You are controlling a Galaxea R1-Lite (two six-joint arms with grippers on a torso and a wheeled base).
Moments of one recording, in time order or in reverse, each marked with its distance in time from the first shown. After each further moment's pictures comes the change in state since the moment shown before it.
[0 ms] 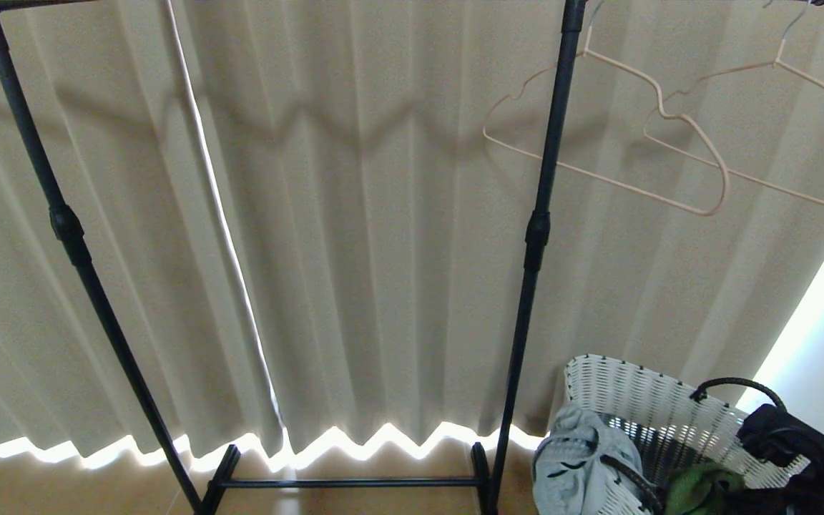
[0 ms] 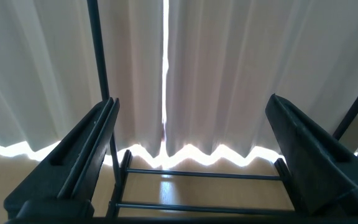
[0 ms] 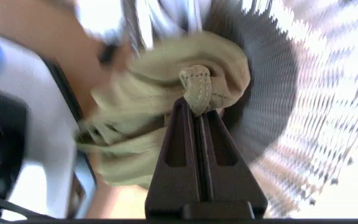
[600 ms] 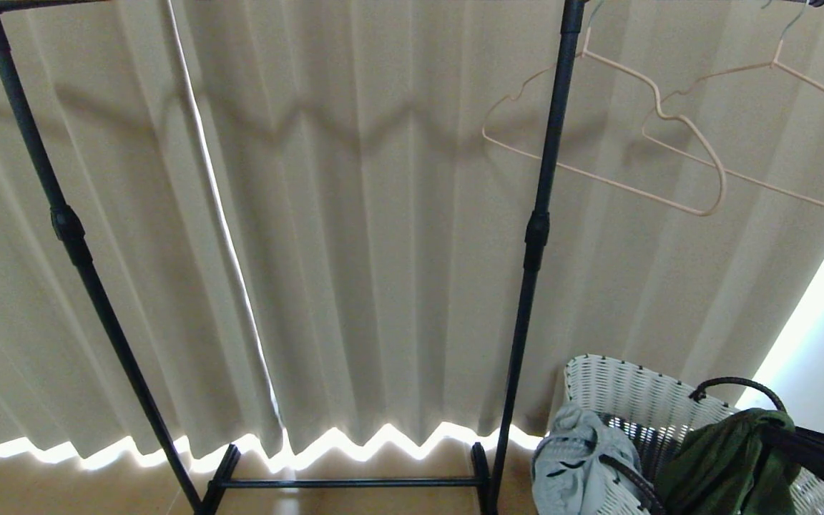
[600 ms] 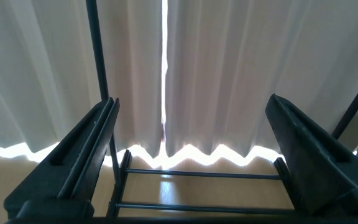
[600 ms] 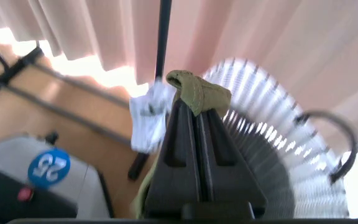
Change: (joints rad) left arm -0.001 0.000 0.000 0.000 -0.005 0.005; right arm 0.004 -0.490 -0.028 -0.011 0.243 0.206
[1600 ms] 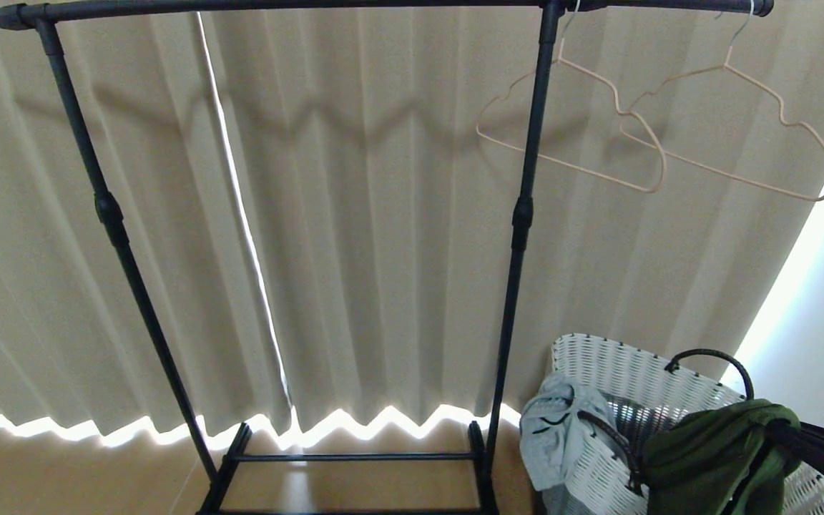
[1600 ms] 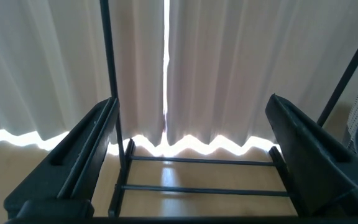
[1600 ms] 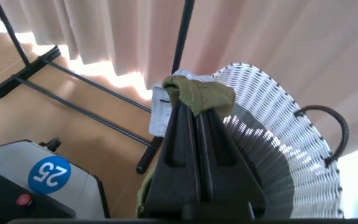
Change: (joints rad) left arm 0.000 0.000 0.000 0.000 0.000 0.000; right arm 0.045 -0.036 -0.010 0.001 -0.001 -0.001
